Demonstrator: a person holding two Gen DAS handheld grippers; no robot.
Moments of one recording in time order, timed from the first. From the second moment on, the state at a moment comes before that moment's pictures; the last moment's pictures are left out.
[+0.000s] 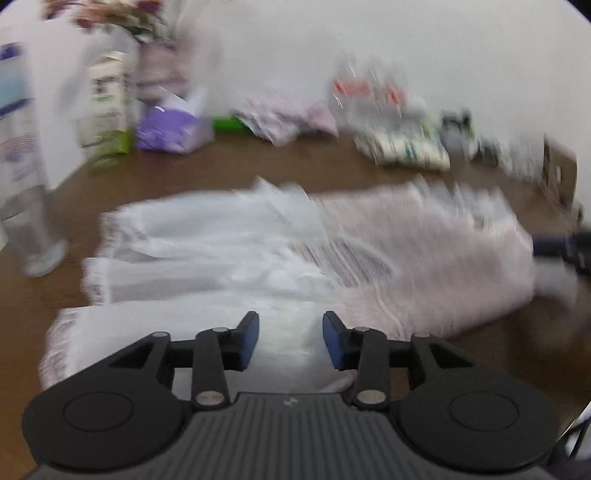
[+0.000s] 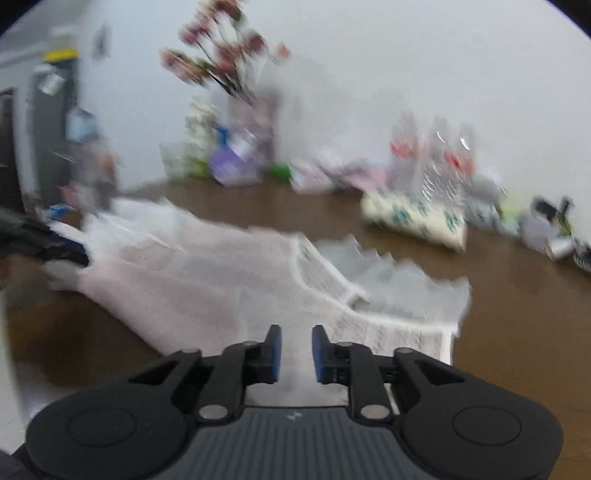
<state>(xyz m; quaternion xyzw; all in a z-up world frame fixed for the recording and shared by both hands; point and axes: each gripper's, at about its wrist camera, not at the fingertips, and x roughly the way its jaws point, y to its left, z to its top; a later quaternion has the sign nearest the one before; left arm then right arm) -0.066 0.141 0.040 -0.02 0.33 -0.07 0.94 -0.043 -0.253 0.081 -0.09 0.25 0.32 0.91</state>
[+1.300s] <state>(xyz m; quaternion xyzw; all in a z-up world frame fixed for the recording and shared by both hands) -0.097 0.073 0.054 0.02 0.33 -0.16 0.93 -0.025 -0.213 0.083 -0.05 0.32 0.32 0.89</state>
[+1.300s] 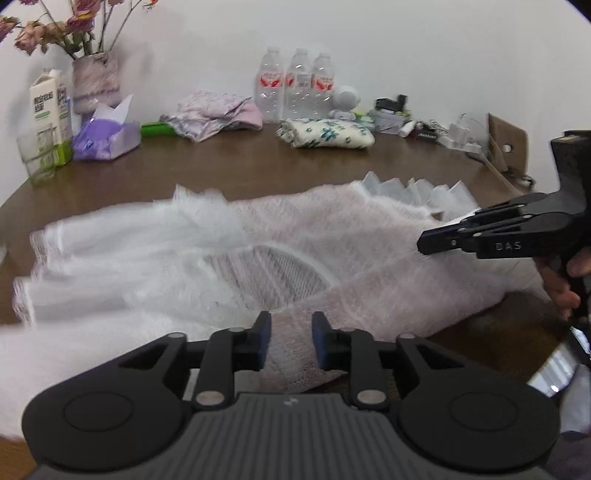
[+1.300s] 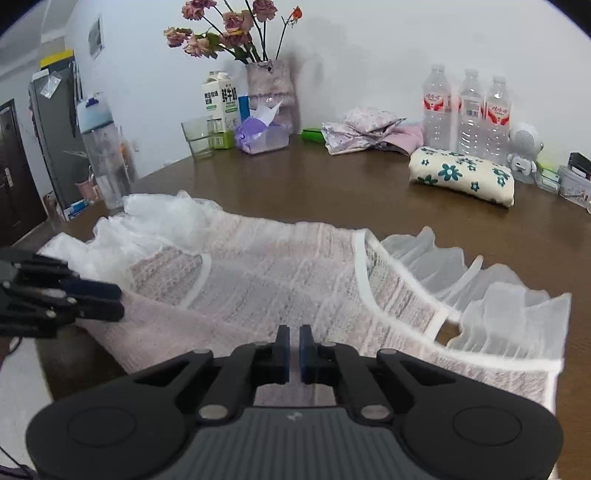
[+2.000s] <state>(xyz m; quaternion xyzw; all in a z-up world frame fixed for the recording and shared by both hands) 0.094 0.120 0.024 0.16 0.40 -0.34 0.84 0.136 -0.183 0.068 -0.24 0.35 0.46 0.78</state>
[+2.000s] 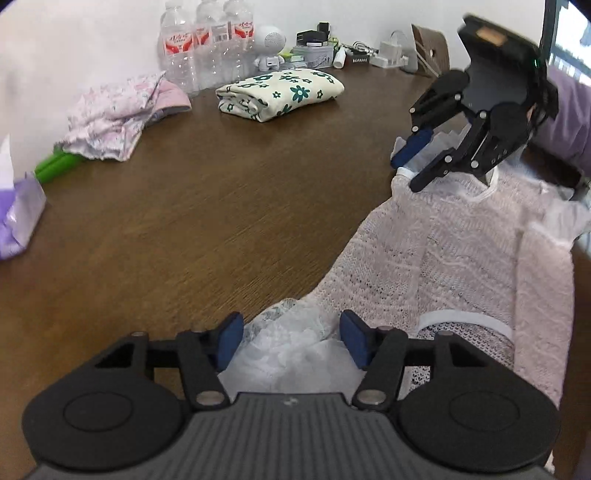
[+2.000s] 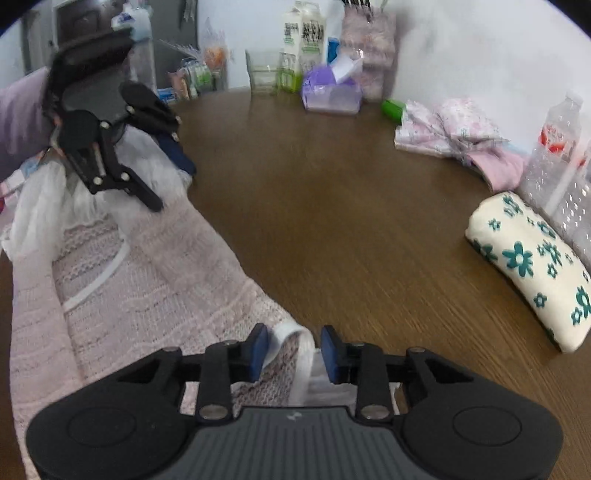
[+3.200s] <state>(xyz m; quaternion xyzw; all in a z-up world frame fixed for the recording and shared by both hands) 0.005 0.102 0.034 0.27 0.35 -0.30 0.85 0.084 -0.118 0.088 -0.41 0.29 0.50 0.70</state>
